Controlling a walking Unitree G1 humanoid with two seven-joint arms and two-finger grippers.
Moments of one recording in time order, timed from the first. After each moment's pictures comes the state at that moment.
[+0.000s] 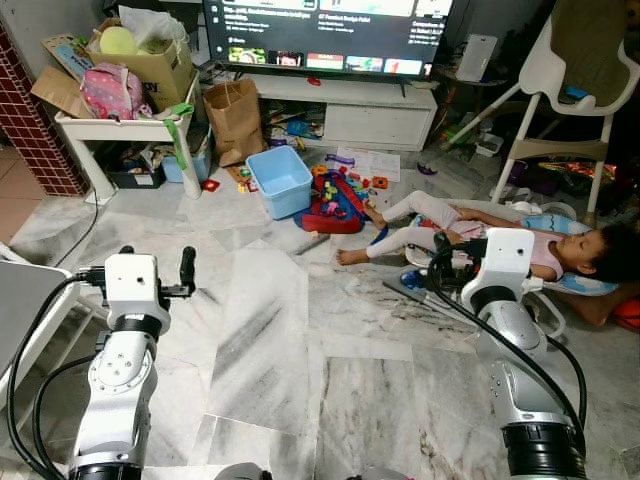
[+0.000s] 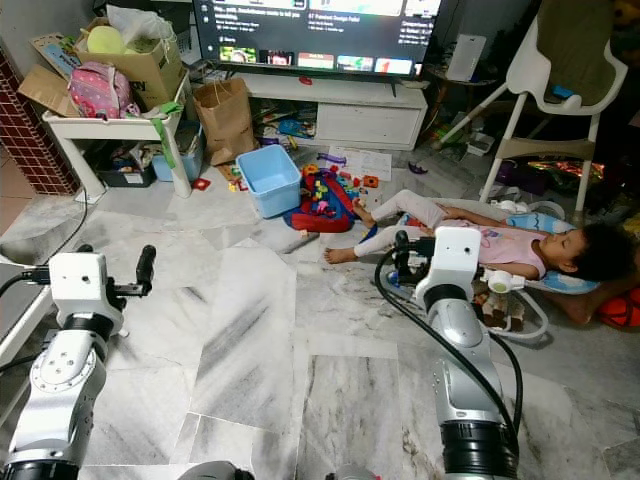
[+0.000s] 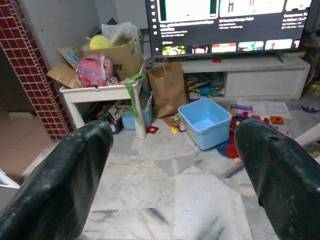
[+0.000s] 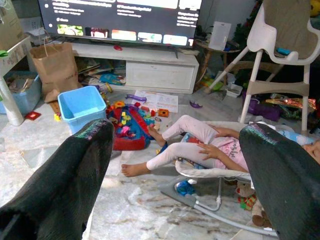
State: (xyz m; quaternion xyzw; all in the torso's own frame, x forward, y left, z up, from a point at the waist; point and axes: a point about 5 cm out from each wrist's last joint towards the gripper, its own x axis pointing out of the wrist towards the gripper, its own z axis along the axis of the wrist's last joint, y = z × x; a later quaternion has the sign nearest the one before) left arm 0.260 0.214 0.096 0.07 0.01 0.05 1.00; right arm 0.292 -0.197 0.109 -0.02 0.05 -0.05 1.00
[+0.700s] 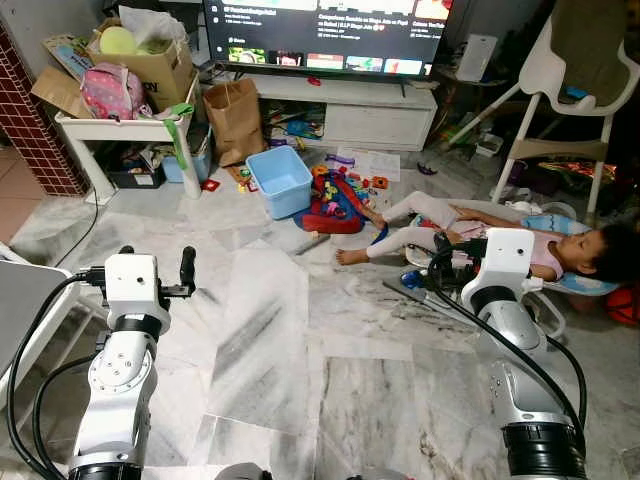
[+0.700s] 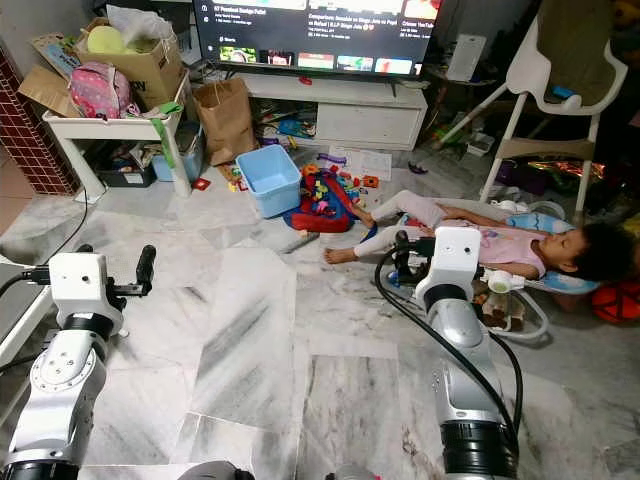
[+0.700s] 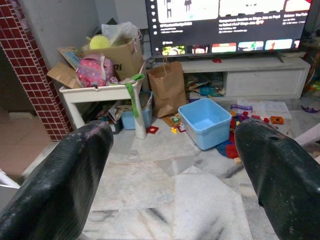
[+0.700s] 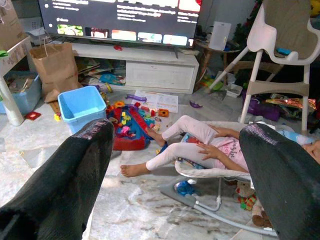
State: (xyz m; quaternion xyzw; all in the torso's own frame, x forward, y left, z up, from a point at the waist) left arm 0.260 0.214 0.096 0.07 0.01 0.05 1.00; right arm 0.292 -0.197 0.109 -0.02 0.05 -0.05 1.00
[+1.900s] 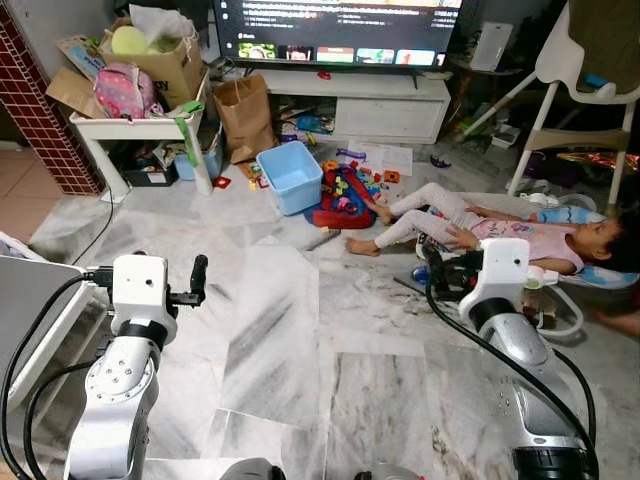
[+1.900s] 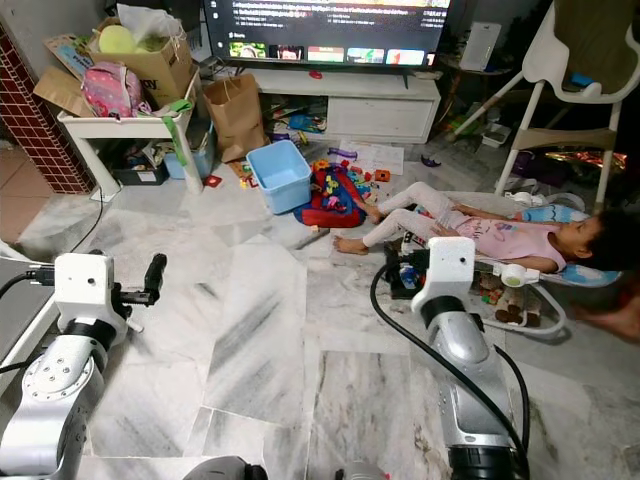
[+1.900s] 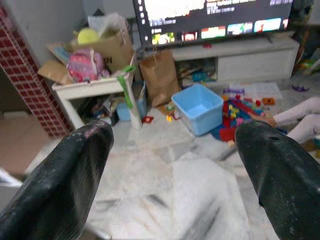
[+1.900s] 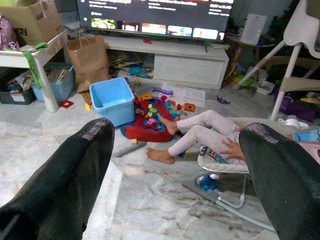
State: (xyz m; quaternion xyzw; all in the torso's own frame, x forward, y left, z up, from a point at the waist) left arm 0.249 0.198 0.122 0.08 0.03 0.01 1.00; right arm 0.275 -0.189 0.110 -0.02 0.06 0.01 1.00
